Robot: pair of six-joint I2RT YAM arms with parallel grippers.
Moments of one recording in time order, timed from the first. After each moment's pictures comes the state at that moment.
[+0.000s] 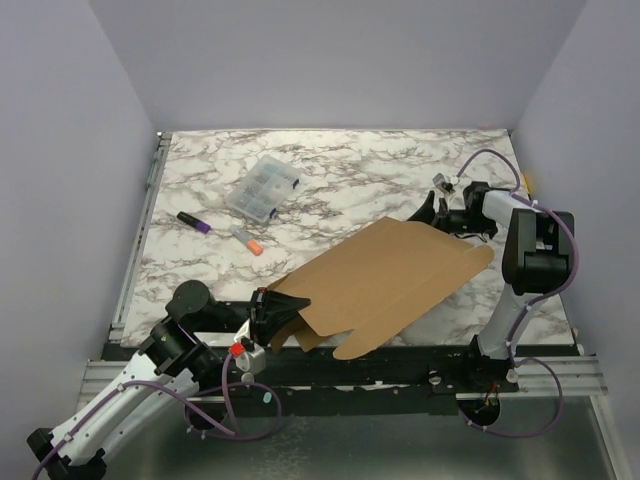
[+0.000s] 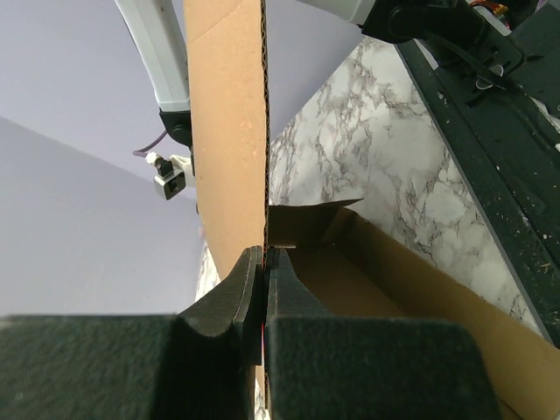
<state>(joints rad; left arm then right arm) -0.75 0.32 0.39 -0.06 0.85 0.93 -0.08 1.90 1.19 -0.94 -1.49 -1.19</state>
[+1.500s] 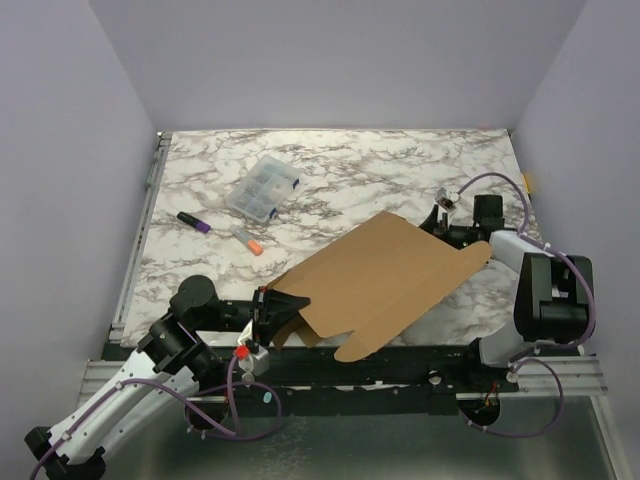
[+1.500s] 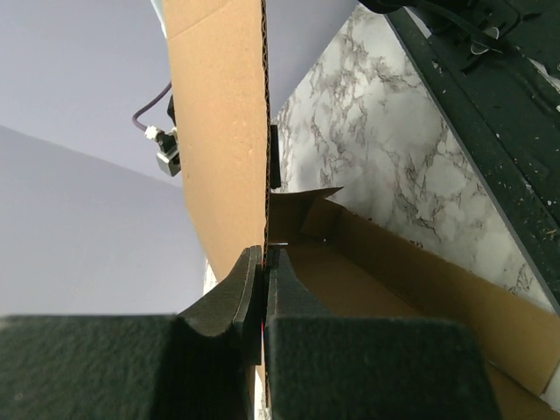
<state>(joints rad) -0.75 0.35 0.43 -0.16 0.85 1.06 -0.08 1.58 0.80 -0.27 -1.40 -0.61</state>
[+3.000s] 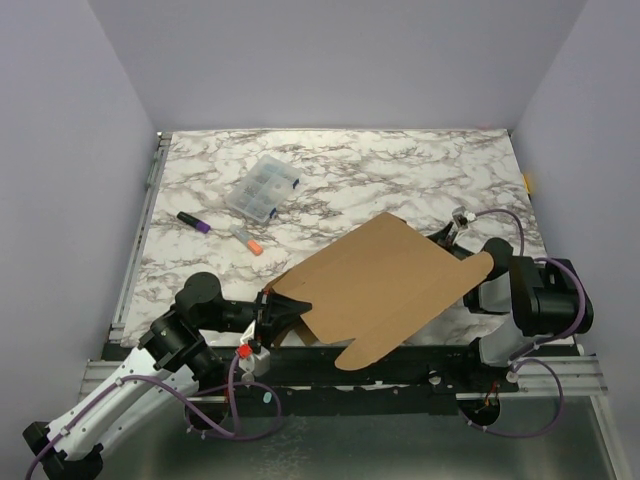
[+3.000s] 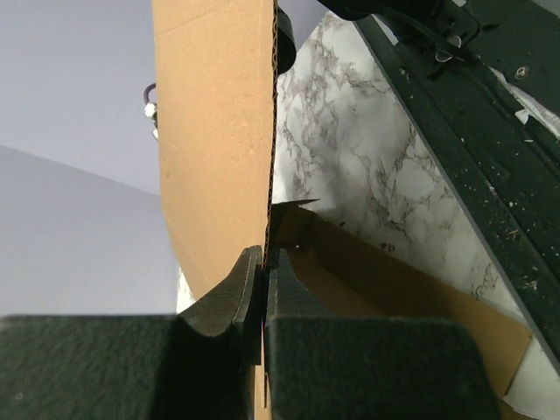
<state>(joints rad) -0.77 0.39 0.45 -0.23 0.87 1.07 -0.07 1.61 0.22 1.38 -1.11 0.51</state>
